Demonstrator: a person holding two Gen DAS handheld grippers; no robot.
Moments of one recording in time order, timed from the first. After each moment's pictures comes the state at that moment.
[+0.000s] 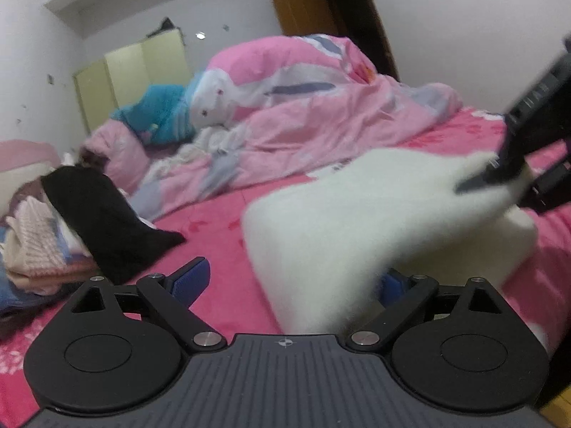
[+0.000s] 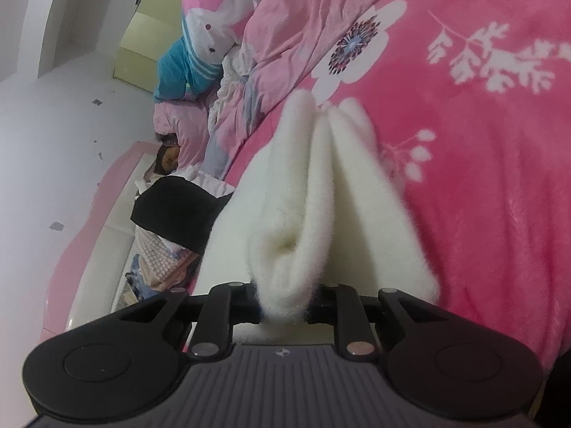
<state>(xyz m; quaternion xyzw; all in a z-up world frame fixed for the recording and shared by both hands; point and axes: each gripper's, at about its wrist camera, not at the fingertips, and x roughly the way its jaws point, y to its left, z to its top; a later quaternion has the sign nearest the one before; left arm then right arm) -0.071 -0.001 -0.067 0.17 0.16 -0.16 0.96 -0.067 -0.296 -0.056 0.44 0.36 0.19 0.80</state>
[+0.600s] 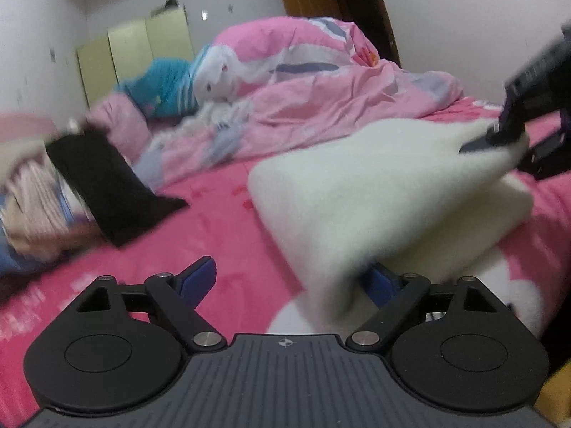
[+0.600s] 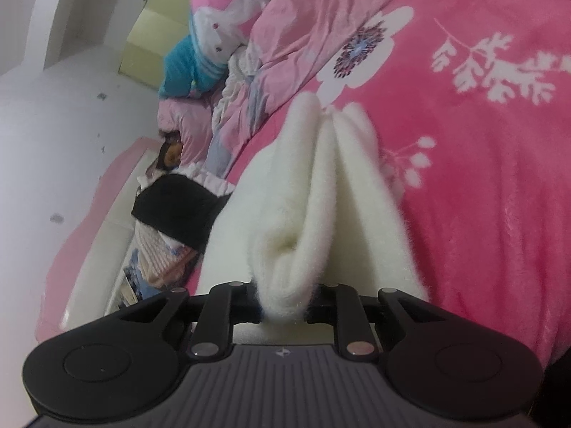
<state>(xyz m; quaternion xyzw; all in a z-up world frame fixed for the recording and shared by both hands) -0.079 0.036 -0.071 0.12 0.20 -0.16 0.96 -0.071 -0.297 -0.056 0.41 0.35 0.19 0.82</state>
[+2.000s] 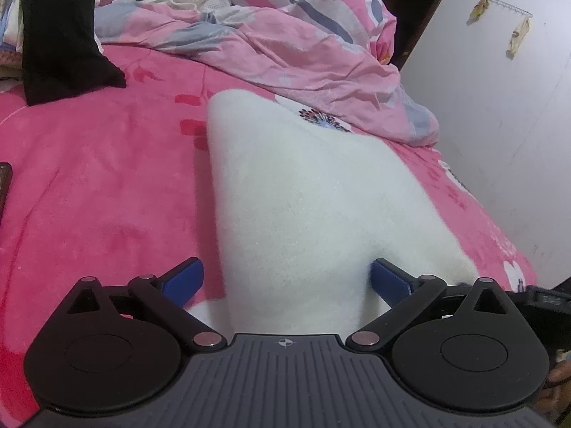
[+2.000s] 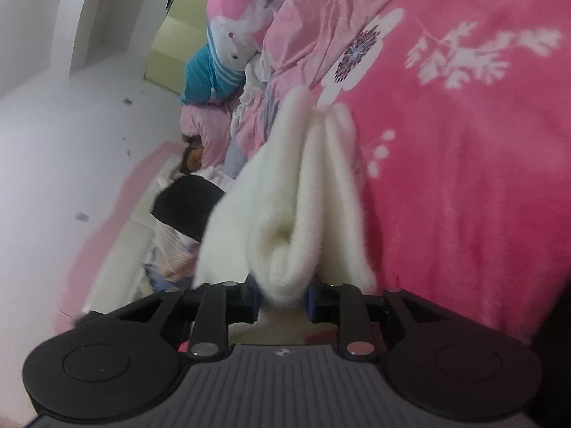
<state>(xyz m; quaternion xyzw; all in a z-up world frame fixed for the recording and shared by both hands) -0.008 0.044 -0.068 -0.14 0.35 -0.23 0.90 -0.102 -0.342 -0.087 0.45 0.32 0.23 0.80</state>
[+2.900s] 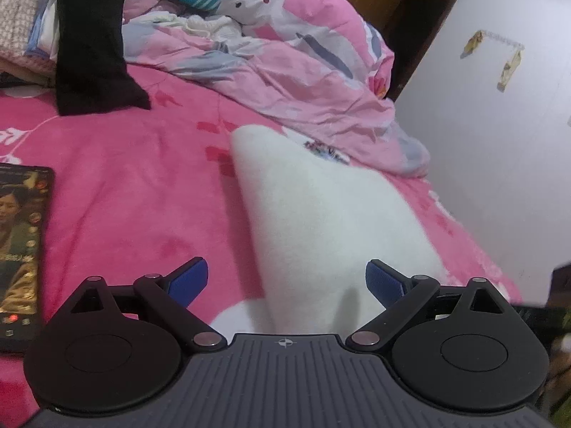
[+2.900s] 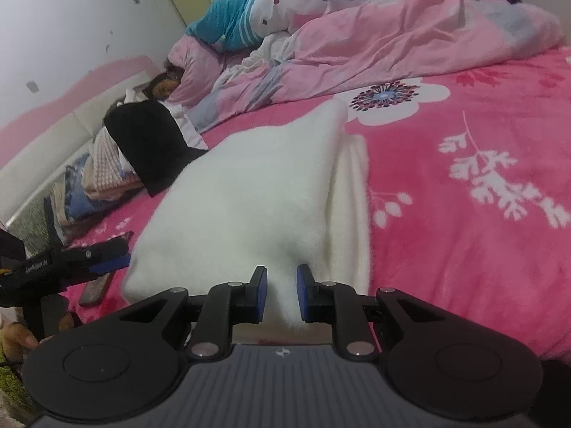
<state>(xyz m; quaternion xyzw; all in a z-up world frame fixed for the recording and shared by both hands) -0.036 0.088 -0.062 -0.16 0.31 -0.24 0.90 -0.095 -0.270 -0.022 0.15 0.35 0.17 0.91</state>
